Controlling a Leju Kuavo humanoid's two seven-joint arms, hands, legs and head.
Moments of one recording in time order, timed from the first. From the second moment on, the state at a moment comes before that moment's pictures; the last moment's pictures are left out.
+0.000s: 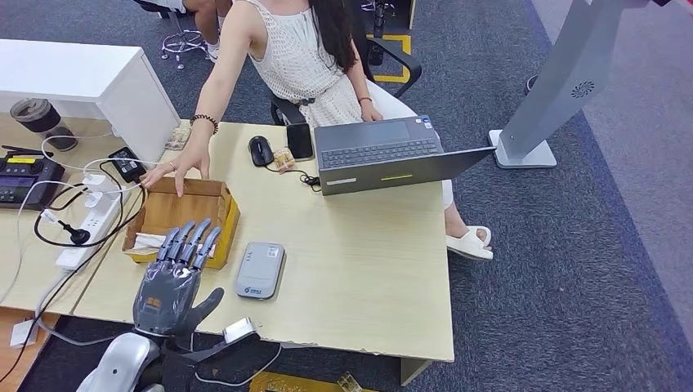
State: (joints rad) left arm 0.17 0.24 -0.25 -1.81 -1.42 0.36 0.08; right arm -0.06 0.19 -0.78 -0.26 0.49 0.18 -0.56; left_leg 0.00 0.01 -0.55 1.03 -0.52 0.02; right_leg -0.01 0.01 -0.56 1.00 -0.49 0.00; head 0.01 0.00
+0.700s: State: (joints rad) left arm 0.16 0.20 -0.05 -1.68 -1.42 0.29 0.09; right arm -0.06 0.19 -0.80 -0.26 0.51 0.18 -0.55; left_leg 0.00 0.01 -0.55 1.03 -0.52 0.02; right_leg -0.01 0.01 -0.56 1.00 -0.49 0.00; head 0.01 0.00
